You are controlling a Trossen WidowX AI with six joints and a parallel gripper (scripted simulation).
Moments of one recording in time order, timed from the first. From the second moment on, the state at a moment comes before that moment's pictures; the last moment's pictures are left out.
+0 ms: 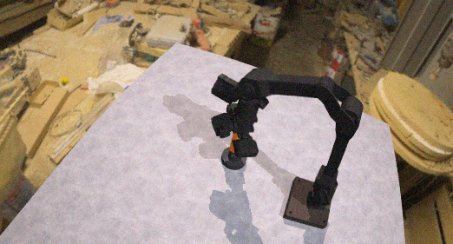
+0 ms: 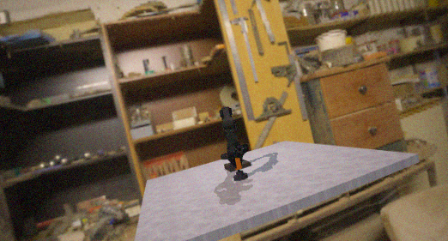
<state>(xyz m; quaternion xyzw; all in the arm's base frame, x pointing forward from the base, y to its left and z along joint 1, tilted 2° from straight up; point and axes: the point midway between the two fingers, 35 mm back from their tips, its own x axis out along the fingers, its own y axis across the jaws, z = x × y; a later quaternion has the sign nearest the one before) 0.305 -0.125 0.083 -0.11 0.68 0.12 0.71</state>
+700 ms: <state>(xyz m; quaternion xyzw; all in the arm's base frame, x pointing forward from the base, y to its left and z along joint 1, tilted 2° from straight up) 0.300 -0.123 0.083 -0.11 0.68 0.12 0.71</state>
